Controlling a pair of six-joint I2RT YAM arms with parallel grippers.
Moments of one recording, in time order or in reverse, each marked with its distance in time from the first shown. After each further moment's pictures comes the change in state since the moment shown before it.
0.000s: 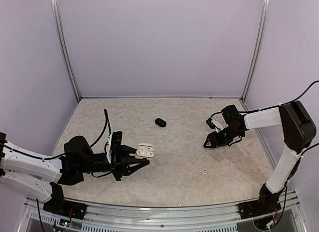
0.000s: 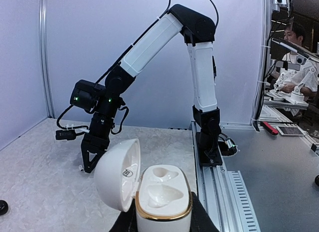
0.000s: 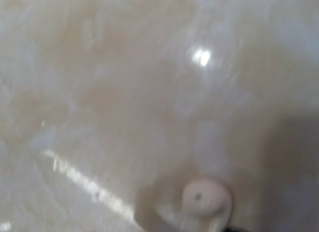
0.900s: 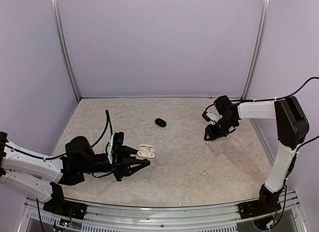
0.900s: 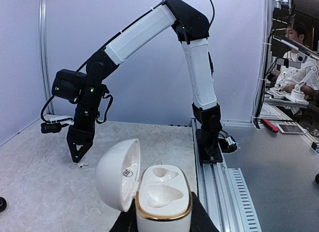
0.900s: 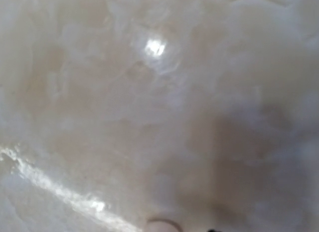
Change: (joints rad) left arm 0.001 0.016 0.000 0.001 0.000 0.000; right arm 0.044 0.072 0.229 -0.203 0.193 -0.068
